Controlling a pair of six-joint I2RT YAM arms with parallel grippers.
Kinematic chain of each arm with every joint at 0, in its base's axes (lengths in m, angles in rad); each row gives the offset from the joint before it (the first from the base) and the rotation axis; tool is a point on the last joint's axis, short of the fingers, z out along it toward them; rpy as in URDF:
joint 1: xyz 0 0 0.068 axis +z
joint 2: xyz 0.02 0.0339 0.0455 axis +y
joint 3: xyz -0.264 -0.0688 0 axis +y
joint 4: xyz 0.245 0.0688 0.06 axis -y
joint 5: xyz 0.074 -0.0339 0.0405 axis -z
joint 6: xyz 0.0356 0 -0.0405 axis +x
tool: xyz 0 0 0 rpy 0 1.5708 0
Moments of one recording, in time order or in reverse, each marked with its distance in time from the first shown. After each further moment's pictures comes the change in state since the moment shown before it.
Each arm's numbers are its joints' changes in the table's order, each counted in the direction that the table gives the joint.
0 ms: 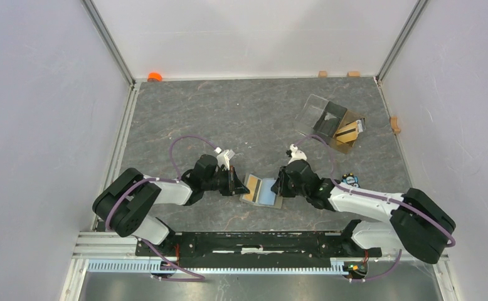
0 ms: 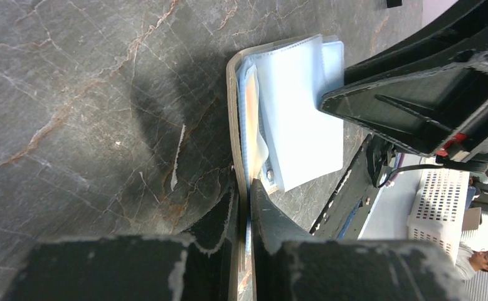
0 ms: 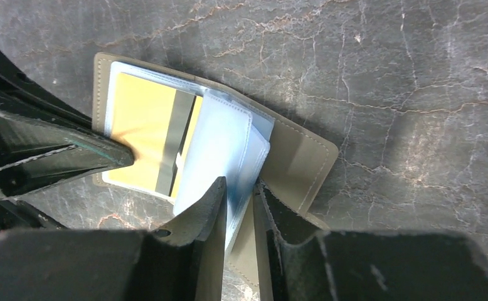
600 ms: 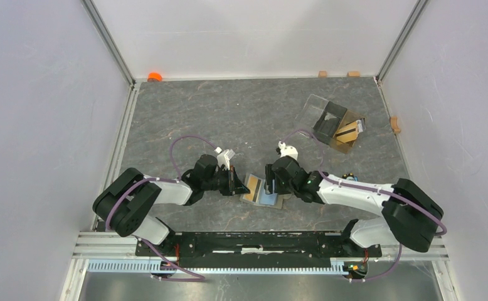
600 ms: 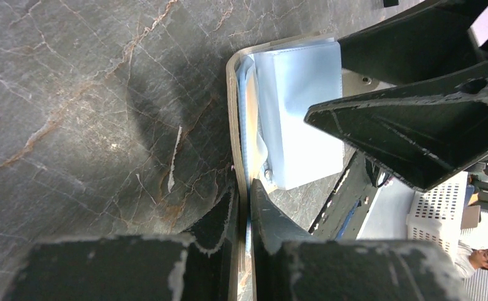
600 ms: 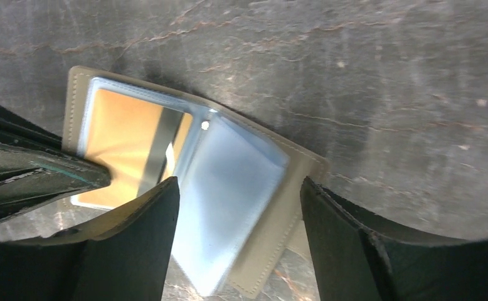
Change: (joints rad) left arm 0.000 0.002 0.000 0.010 0.008 0.000; right arm 0.066 0.145 -0.173 -0.168 0.141 -0.070
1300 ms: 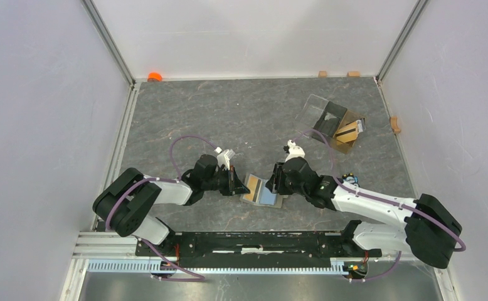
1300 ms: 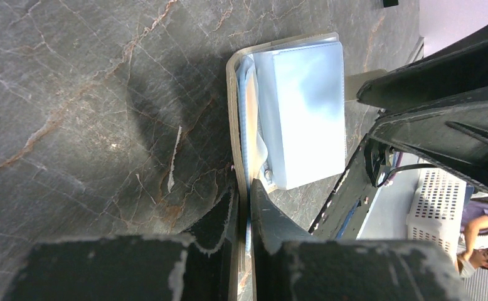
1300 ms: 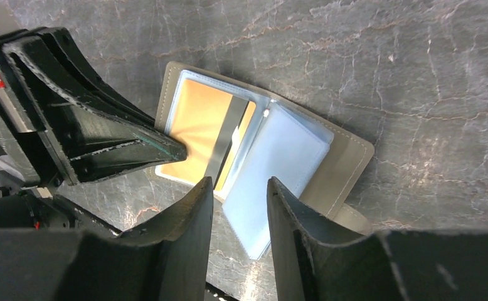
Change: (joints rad) left arm 0.000 0.000 0.000 0.000 0.001 0.000; right arm 0.000 -0.201 0.064 0.040 -0.074 0.083
